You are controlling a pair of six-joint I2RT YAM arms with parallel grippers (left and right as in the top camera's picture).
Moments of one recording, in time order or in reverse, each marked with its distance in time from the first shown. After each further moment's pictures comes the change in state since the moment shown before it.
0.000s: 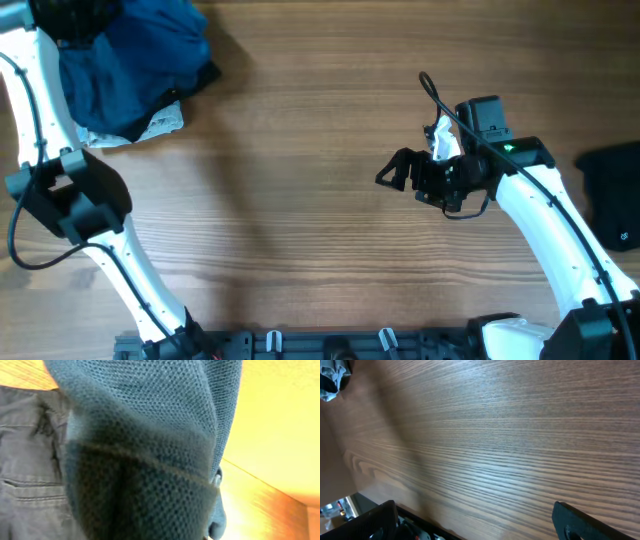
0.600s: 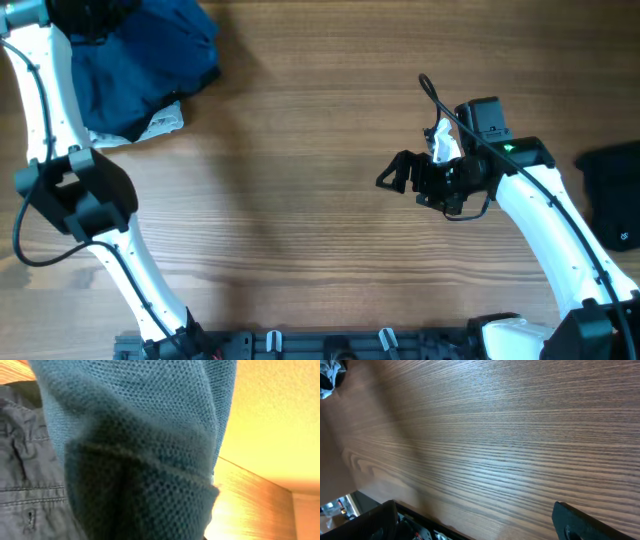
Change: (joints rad) left arm -0.029 -0.002 0.000 0.012 0.051 -0.005; right arm 0.000 0.000 0.000 -0.022 0.000 -0.001
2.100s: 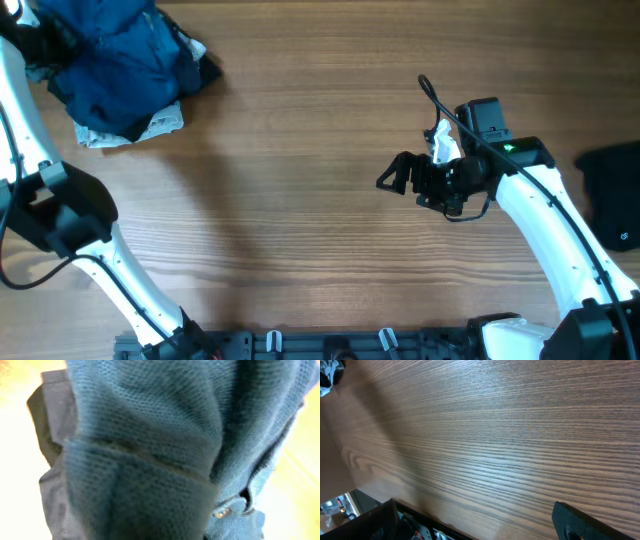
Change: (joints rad) left arm 0.130 -0.048 0.000 -0.287 -0.325 0.032; right arm 0.000 0.000 0.000 -0.010 -0.001 -0.008
